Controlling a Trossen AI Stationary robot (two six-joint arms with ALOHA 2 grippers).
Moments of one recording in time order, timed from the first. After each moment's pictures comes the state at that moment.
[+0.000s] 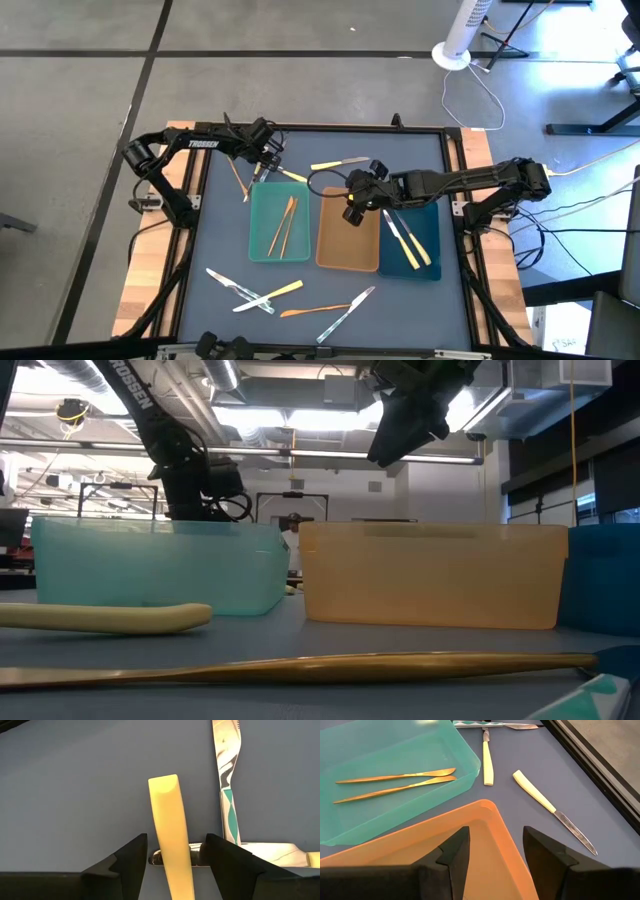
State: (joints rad) left arm 0.76 1.64 0.80 -0.34 -0.14 -0.37; right arm 0.08 1.52 1.24 -0.63 0.43 0.39
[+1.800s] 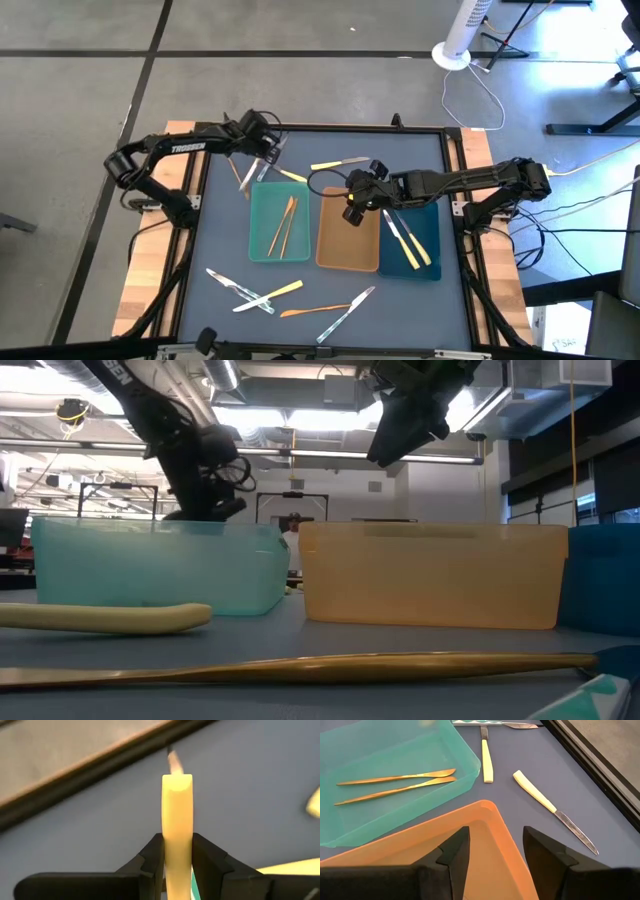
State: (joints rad) left arm 0.75 1.47 0.80 -0.28 -0.14 -0.25; right arm 0.08 1.52 1.24 -0.63 0.43 0.40
